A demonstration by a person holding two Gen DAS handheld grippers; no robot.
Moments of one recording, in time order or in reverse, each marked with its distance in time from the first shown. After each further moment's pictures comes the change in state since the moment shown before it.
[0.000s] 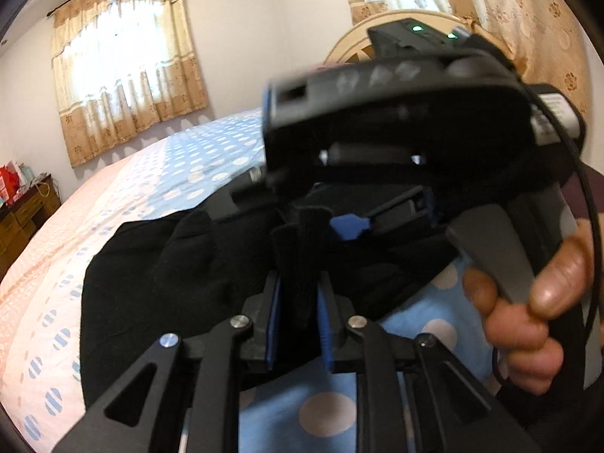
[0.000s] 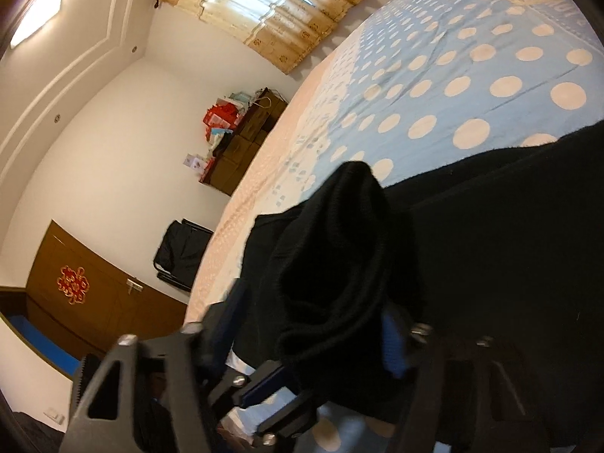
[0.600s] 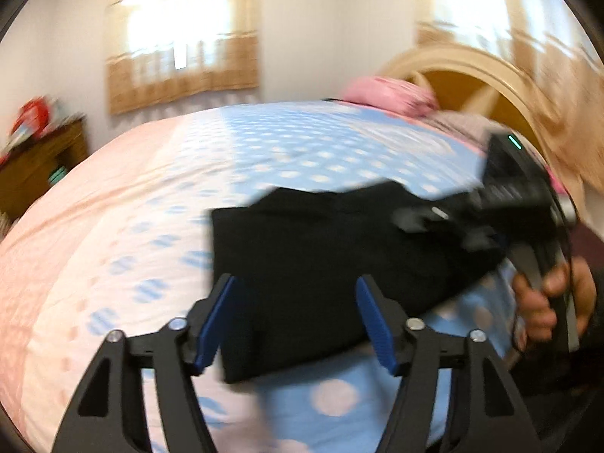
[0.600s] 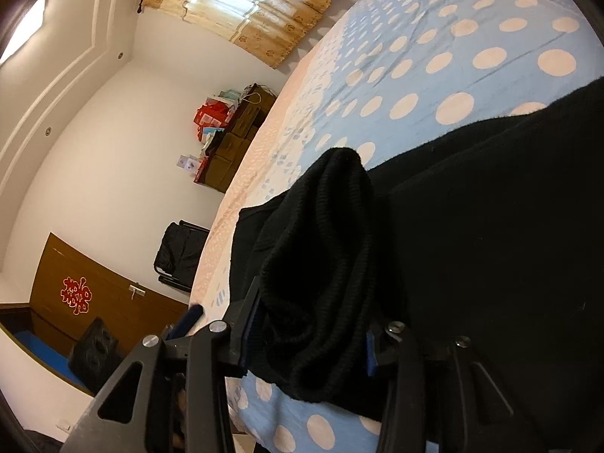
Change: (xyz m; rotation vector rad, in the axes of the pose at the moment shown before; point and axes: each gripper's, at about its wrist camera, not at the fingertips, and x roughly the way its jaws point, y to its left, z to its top) left arm -0.056 0.105 -0.007 -0.282 0.025 0.070; right arm -0.002 -0.023 -0.004 0.069 0.022 0.006
